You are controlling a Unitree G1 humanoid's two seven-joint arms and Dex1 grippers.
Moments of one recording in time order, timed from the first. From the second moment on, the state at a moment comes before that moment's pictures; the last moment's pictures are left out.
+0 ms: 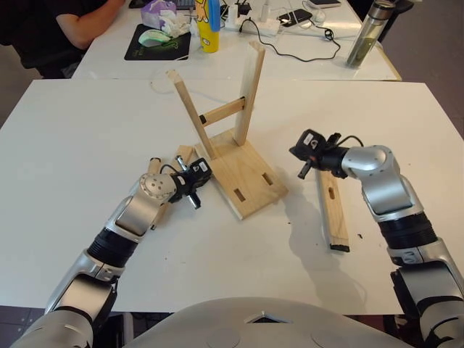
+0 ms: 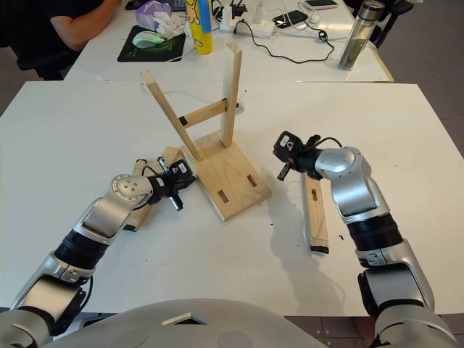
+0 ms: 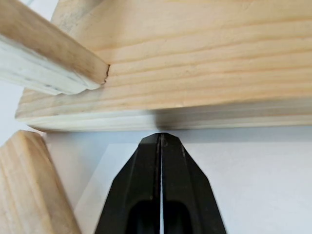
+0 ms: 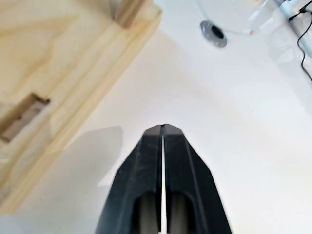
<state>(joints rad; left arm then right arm) -0.31 0.48 -0.43 -0.06 0.08 0.60 -0.62 -0.39 -0.63 0.27 0.01 -0.14 0.47 0.80</state>
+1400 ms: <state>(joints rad) -0.03 0.40 0.30 -0.45 -0.17 0.75 -0.41 -0.04 -0.45 -0.14 -0.57 0.25 0.79 0.65</state>
